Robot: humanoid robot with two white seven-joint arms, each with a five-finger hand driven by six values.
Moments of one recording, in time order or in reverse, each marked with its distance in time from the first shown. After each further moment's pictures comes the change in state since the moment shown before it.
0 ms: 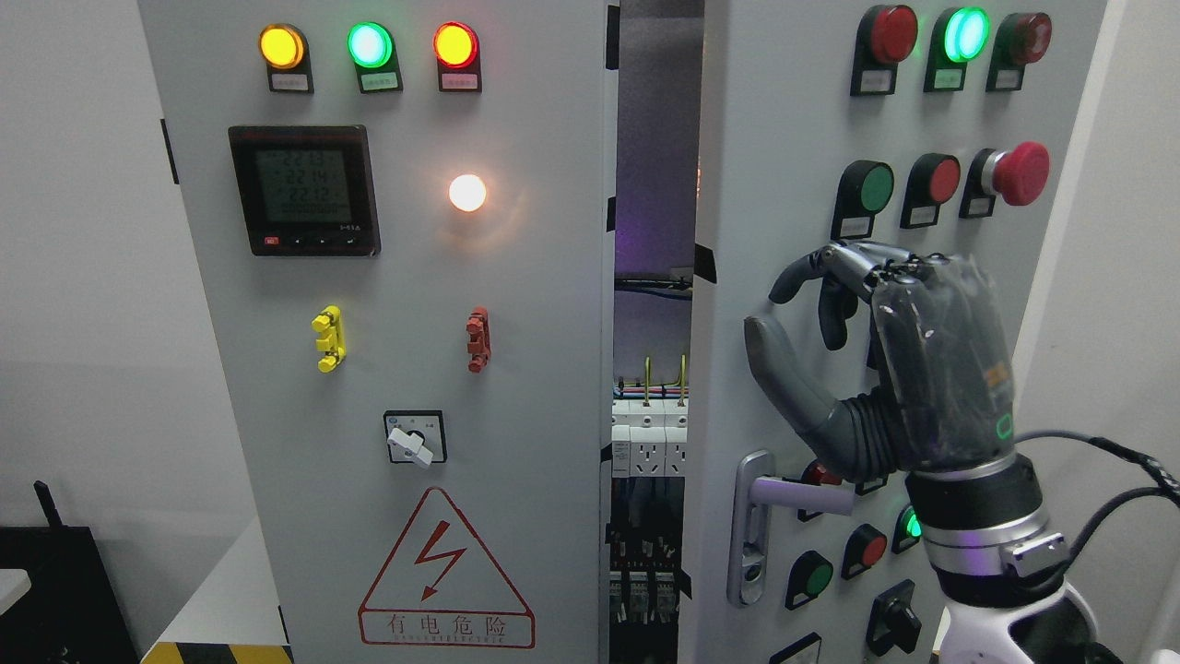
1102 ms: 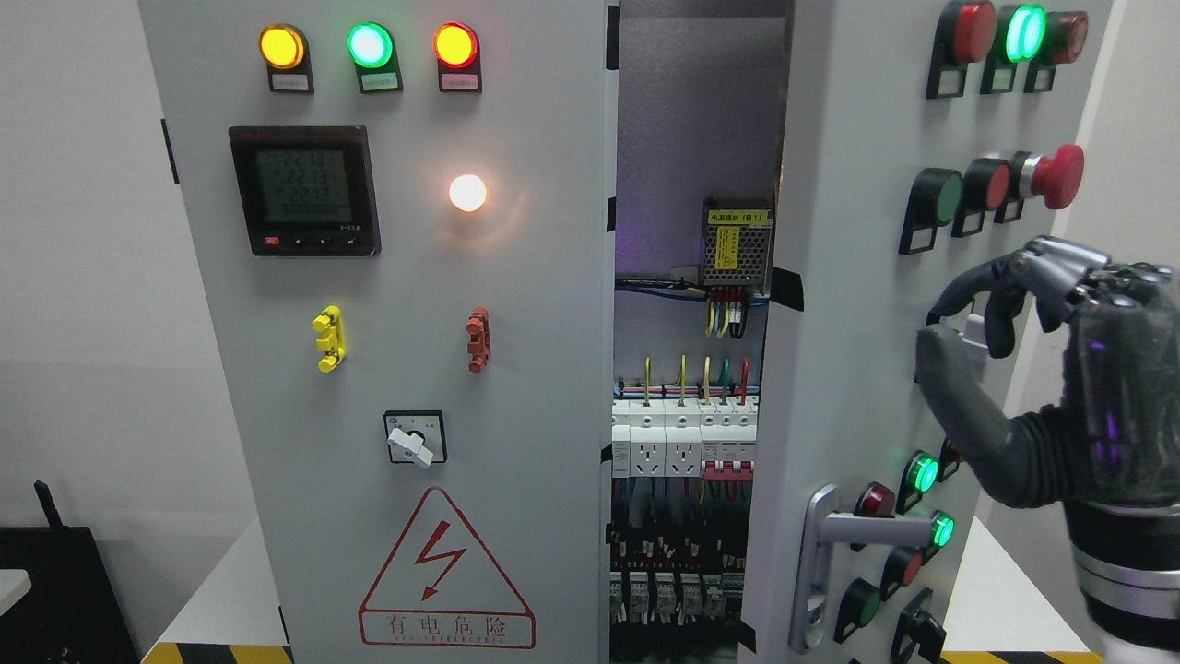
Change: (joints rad) left arm 0.000 0.000 0.000 0.000 0.000 0.000 0.000; right arm 0.244 -0.015 -0.378 -0.032 0.029 -0.222 0.005
